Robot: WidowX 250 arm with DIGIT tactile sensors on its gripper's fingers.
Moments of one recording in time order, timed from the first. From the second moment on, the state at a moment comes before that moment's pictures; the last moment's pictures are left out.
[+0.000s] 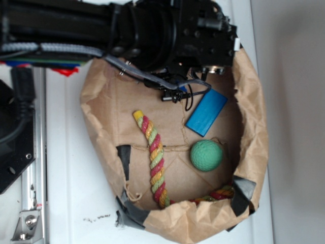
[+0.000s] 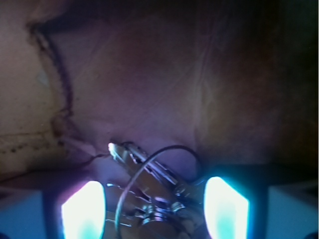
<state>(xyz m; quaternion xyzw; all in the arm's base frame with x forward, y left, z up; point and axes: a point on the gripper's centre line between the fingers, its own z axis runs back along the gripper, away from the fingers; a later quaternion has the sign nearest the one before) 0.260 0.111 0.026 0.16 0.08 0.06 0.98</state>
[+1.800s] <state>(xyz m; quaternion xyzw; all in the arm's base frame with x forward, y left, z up) 0.232 0.057 0.112 -0.07 -0.01 -0.02 1.00</state>
